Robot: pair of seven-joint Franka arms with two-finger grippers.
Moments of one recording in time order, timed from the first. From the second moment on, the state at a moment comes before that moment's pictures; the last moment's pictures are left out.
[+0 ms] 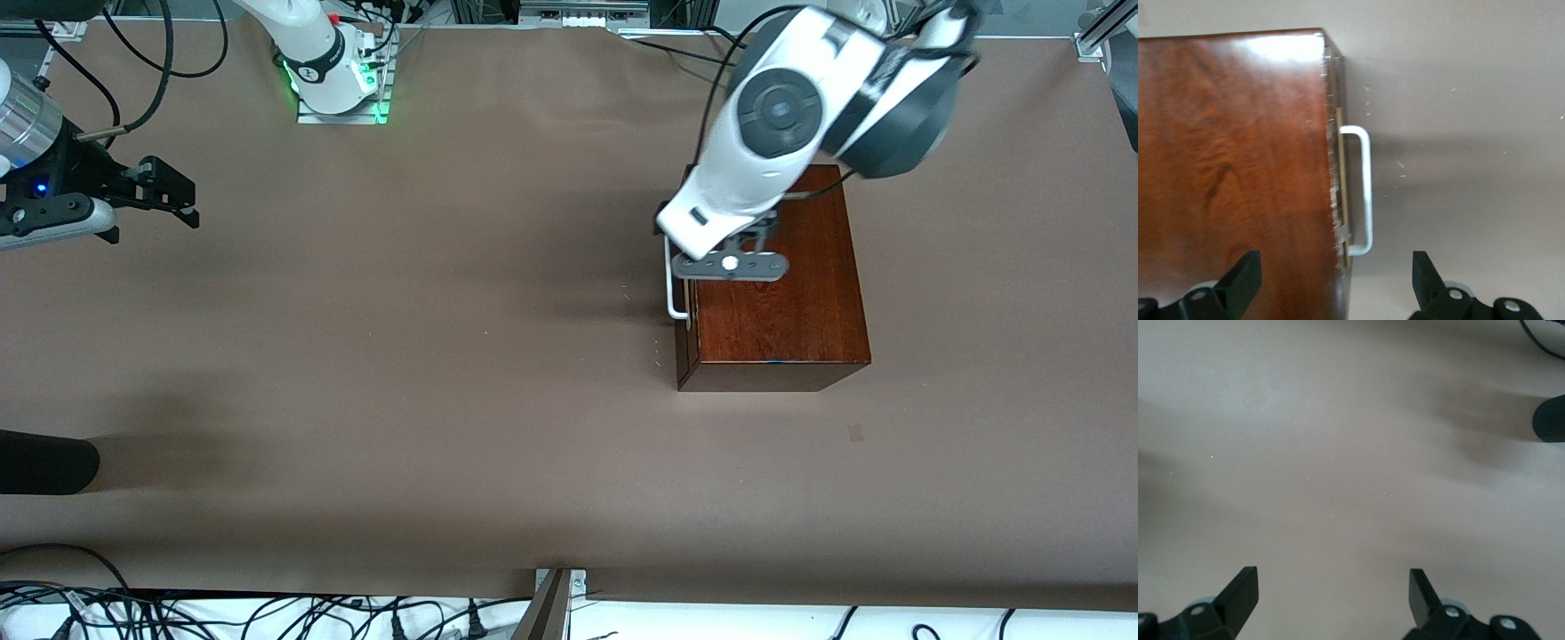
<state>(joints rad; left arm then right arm) -0.42 0.35 -0.17 -1.46 -0.01 1.63 -0.56 0.21 0.01 -0.14 -1.62 0.00 1.66 -0.15</state>
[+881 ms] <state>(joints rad) -0.64 0.57 -0.17 -1.48 0.29 1.67 -0.82 0.21 0.01 -0.14 -1.62 0.00 1.66 -0.15</state>
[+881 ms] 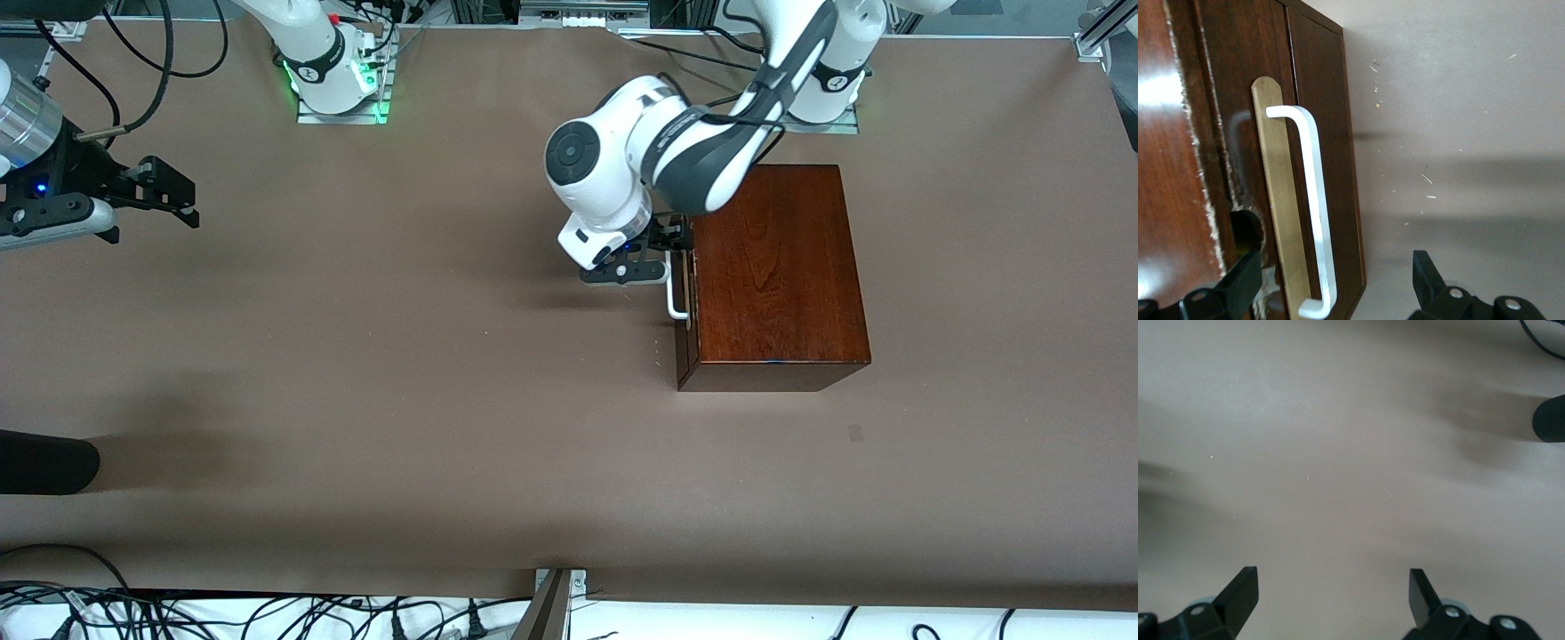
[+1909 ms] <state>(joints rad) -0.64 0.64 -0.16 -1.48 0.35 1.69 -0.86 0.21 0.01 -0.14 -1.62 0.00 1.66 -0.15</state>
